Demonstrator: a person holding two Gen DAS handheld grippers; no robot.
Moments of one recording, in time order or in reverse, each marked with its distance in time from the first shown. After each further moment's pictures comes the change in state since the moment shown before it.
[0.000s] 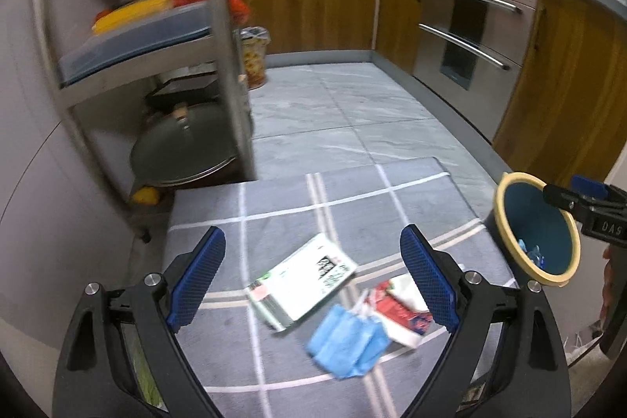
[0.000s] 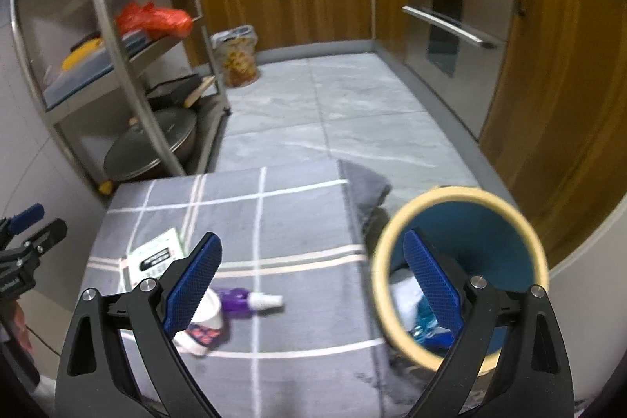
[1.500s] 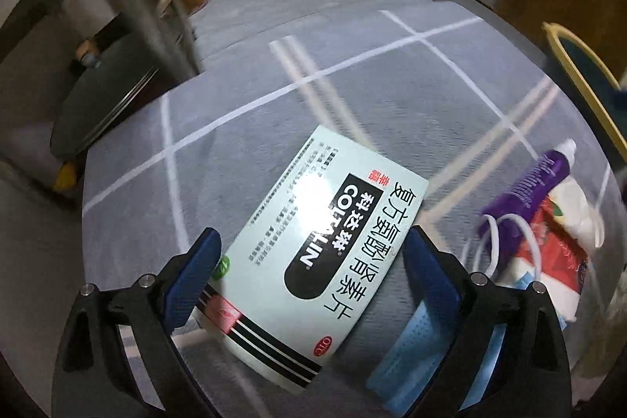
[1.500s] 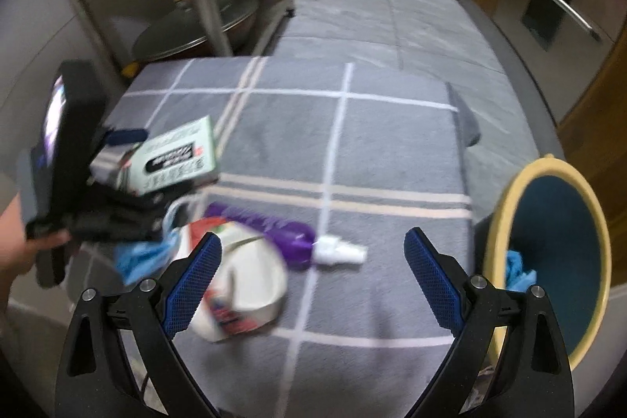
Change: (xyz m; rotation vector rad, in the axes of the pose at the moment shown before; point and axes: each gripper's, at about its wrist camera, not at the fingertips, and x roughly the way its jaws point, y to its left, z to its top) left arm 0.180 0.004 -0.063 0.258 0.333 -0.067; right arm 0.089 0.064 -0.048 -0.239 0.298 0.148
